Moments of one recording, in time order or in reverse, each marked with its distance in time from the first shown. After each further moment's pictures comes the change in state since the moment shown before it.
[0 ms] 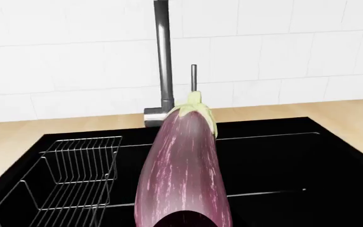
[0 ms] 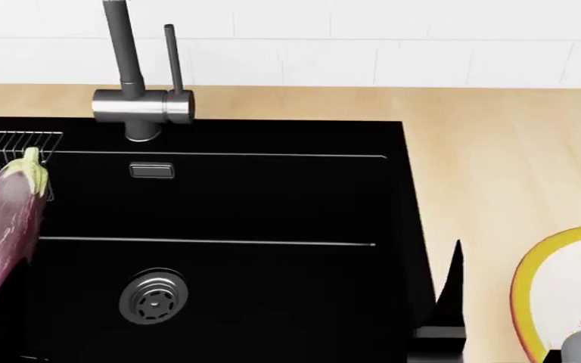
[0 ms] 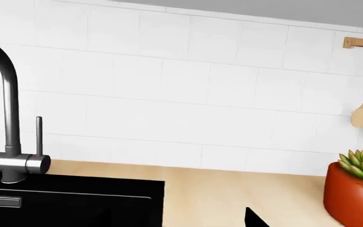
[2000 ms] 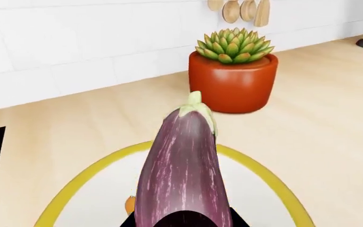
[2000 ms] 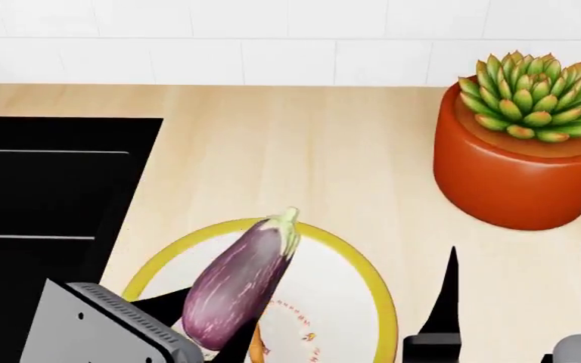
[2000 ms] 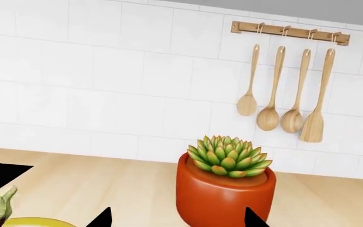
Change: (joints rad) left arm -0.256 0.251 0.472 -0.115 -0.044 -0.083 -0.025; right arm -0.015 0.025 -0.033 0.013 -0.022 -0.032 -0.007
